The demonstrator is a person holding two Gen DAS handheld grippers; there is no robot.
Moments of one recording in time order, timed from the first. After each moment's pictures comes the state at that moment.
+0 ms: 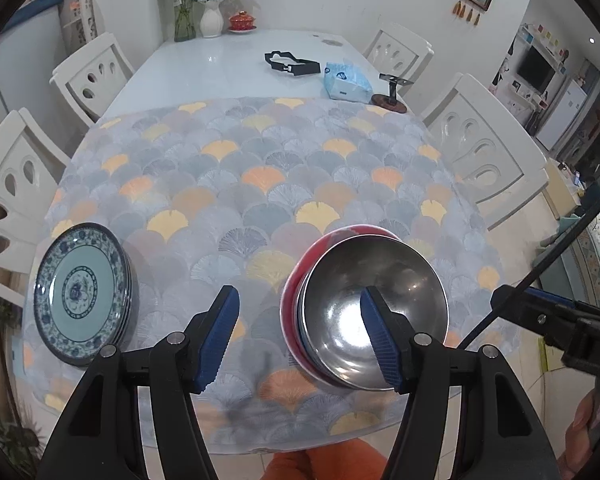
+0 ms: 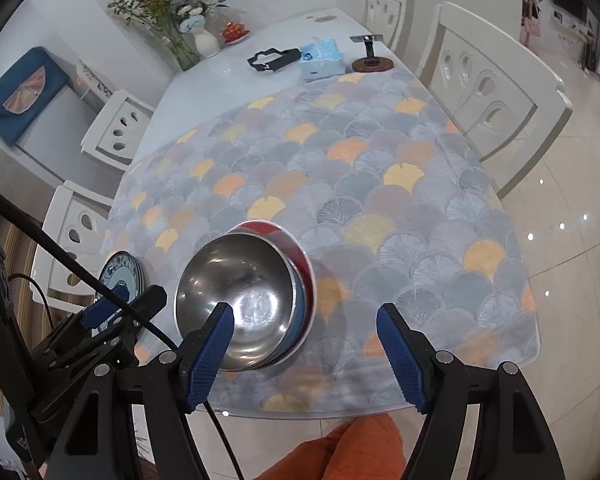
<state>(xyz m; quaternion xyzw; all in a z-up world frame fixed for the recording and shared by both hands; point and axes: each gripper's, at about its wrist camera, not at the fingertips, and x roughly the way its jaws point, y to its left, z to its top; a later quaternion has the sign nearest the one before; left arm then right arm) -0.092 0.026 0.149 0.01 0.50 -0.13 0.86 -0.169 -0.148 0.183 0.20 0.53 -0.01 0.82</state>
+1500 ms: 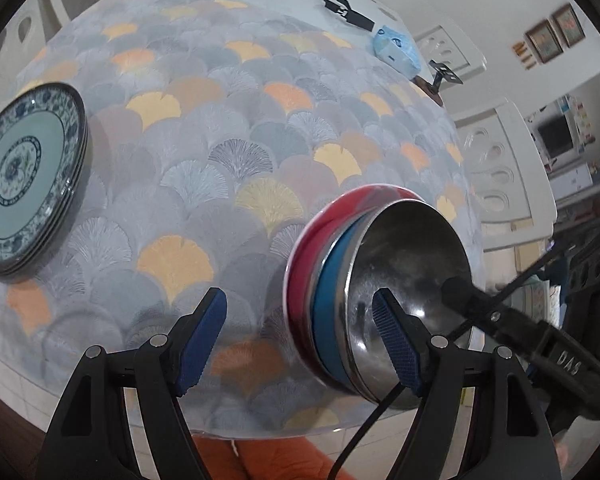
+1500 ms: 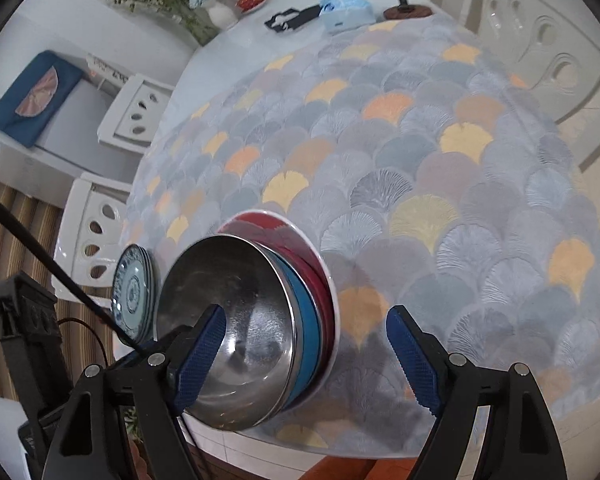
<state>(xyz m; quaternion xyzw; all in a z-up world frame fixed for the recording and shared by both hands) -0.075 0.055 0.075 -0.17 0.59 -0.12 0.78 -0.114 -0.151 0.103 0.24 0.56 0.08 0.79</state>
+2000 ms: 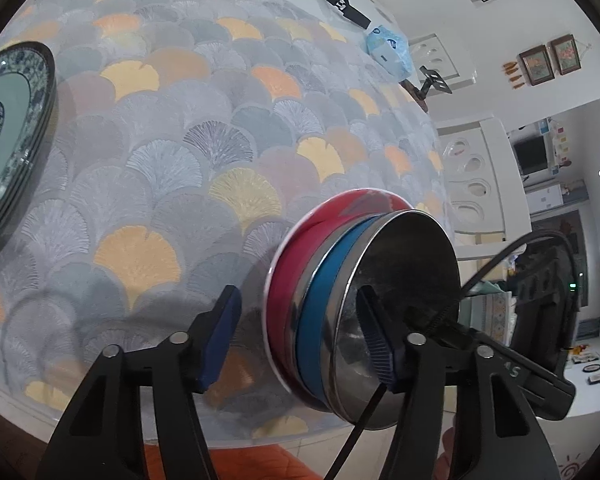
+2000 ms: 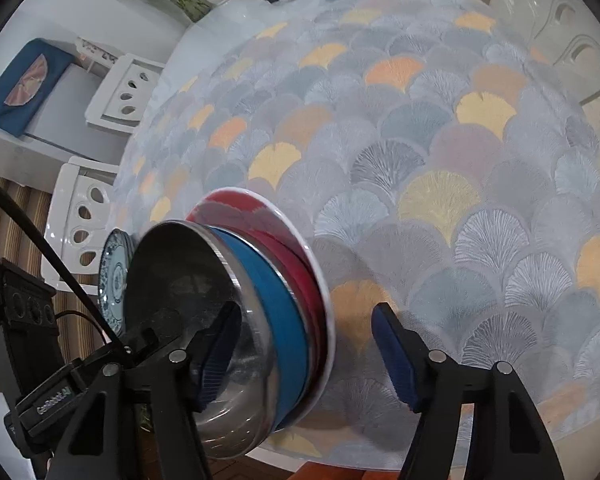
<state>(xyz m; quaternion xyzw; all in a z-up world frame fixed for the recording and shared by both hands) -0.065 0.060 0.056 -0.24 0.59 -0.16 0.75 -0.097 -0.148 0.068 0.24 0.60 0.09 0.76</state>
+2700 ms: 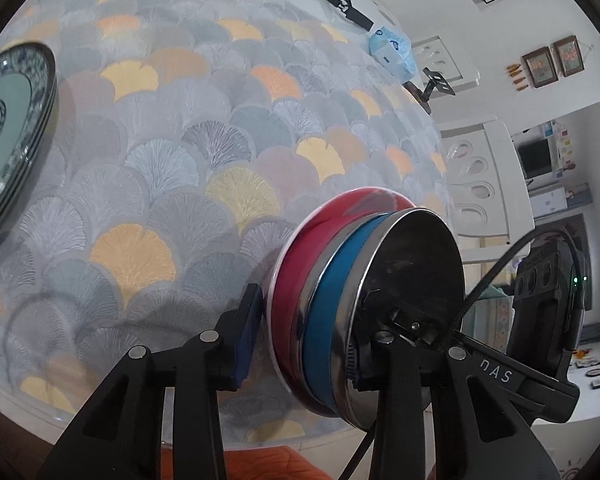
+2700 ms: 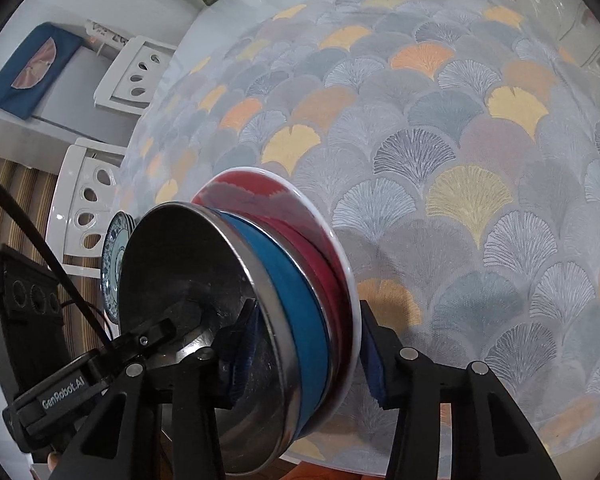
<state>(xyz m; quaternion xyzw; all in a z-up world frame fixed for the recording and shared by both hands) -0.067 0.051 0.061 -0.23 0.59 -0.14 0.76 -0.091 -0.137 0.064 0.23 0.61 0.12 0.75</state>
